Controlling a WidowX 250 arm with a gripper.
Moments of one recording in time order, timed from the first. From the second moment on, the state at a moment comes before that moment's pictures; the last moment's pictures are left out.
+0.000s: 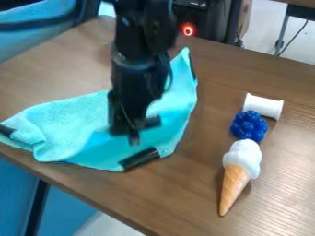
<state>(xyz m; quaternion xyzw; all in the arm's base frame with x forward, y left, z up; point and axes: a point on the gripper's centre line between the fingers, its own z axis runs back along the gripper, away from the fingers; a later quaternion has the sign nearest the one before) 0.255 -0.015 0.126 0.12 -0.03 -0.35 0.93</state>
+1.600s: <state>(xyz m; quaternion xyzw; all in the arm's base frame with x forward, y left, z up) 0.262 0.181 0.154 0.04 0.08 -0.25 0.96</state>
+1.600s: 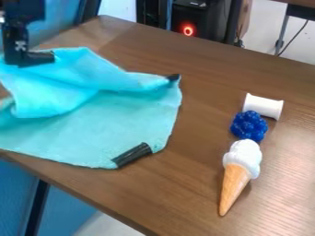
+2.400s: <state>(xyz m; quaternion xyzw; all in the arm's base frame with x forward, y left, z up) 0.293 0.253 0.146 -0.04 0.04 -0.20 0.98</state>
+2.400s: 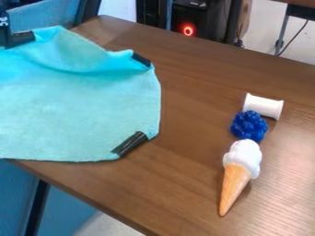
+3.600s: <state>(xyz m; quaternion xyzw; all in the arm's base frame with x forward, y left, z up) 0.335 0.227 0.184 0.02 -0.04 -0.32 0.95</state>
